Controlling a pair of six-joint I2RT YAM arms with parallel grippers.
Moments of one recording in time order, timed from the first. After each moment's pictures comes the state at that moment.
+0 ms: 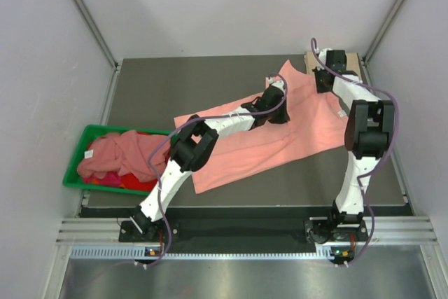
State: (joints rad) left arm -0.82 2.45 1.96 -0.09 0.06 -0.63; right arm -0.01 2.08 1.62 -0.36 0.01 -0.21
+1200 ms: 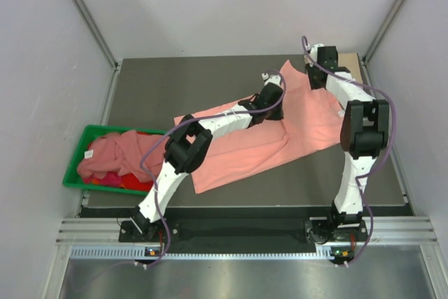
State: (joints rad) left arm -0.82 2.36 1.91 -0.17 -0.10 -0.59; right arm 0.06 2.09 1.67 -0.35 0.09 -0.25
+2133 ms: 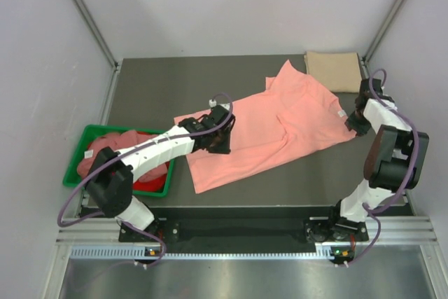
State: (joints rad) left arm -0.79 1.55 1.17 -0.60 -0.11 -0.62; right arm -0.23 1.69 1.18 -0.67 0.27 0.54
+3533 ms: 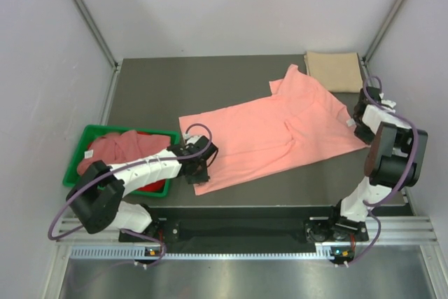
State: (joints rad) left arm -0.77 1.39 0.72 -0.60 -0.19 -0.87; right arm -0.28 1.73 1.09 -0.55 0.55 0.34
